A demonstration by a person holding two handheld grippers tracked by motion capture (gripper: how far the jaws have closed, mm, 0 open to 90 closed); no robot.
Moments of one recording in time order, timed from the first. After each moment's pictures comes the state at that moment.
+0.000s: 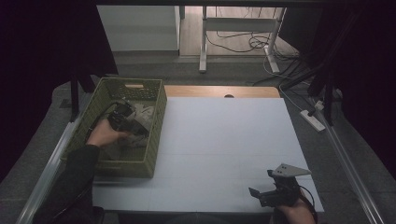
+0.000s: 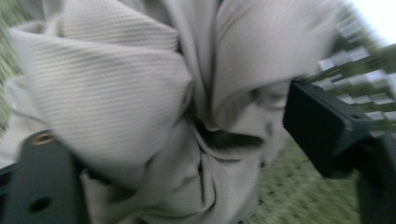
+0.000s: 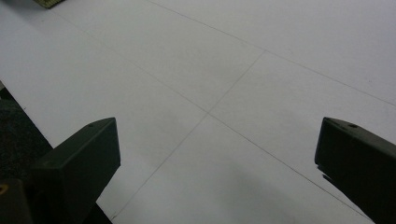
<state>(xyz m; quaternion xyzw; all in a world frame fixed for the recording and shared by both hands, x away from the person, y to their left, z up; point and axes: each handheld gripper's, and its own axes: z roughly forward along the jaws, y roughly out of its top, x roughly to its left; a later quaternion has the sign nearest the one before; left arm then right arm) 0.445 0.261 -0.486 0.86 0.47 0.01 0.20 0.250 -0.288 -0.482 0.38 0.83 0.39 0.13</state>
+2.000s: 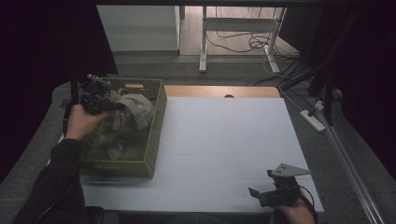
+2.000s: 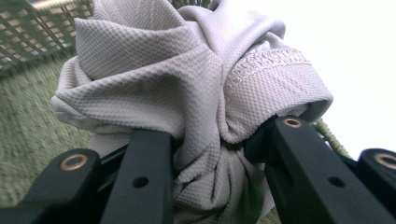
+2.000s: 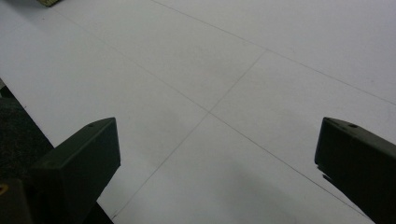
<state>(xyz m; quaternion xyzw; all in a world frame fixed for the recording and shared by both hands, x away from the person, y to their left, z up) 0.415 0.305 -0.376 0.80 0.49 0.09 0.33 0.251 -0.288 -0.482 0.38 0.83 0.39 0.13</state>
